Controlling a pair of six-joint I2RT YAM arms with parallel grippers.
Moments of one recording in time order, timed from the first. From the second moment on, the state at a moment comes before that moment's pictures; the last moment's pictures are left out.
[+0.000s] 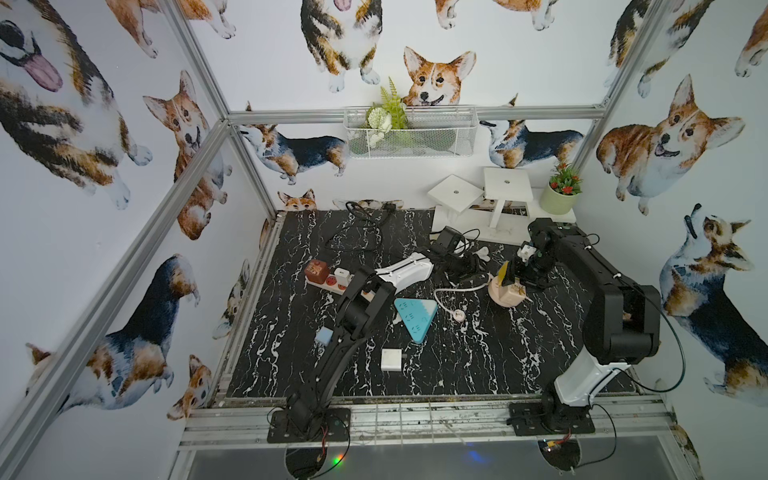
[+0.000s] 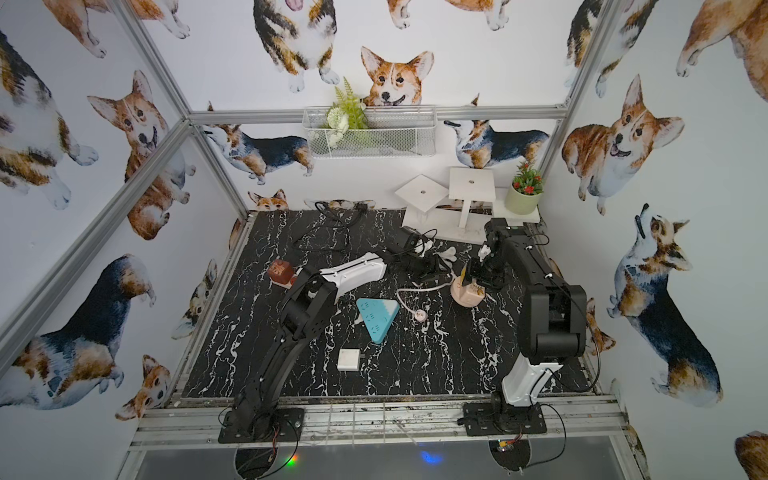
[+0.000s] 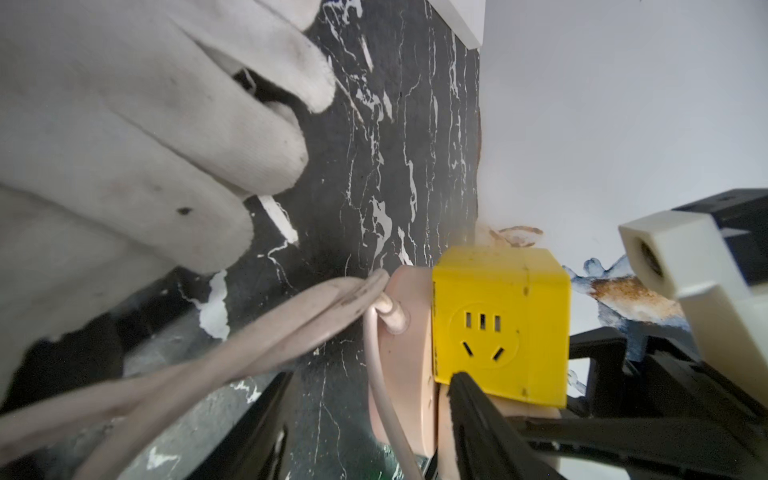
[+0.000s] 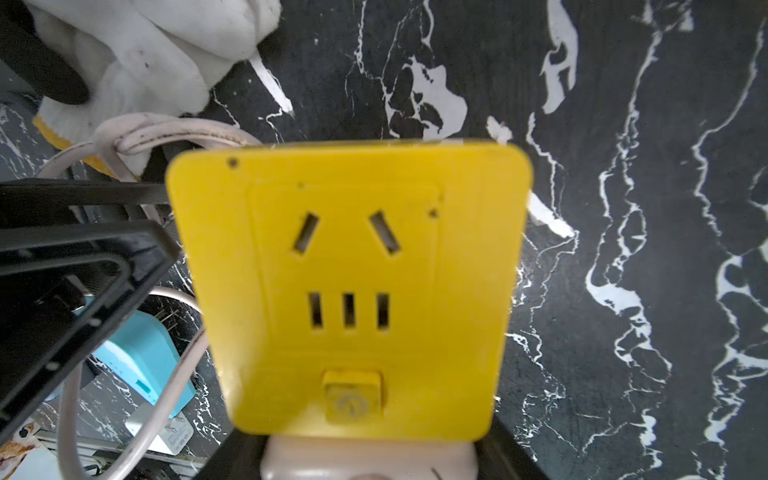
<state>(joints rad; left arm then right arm) -0.75 2.43 1.94 -0.22 0.62 -0.89 0.04 1.70 1.37 -1.15 -0.25 0.27</state>
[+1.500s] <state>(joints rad) -0.77 2.51 1.86 0.05 0.80 -1.09 0.04 1.63 1.17 -0.98 -0.34 0.39</state>
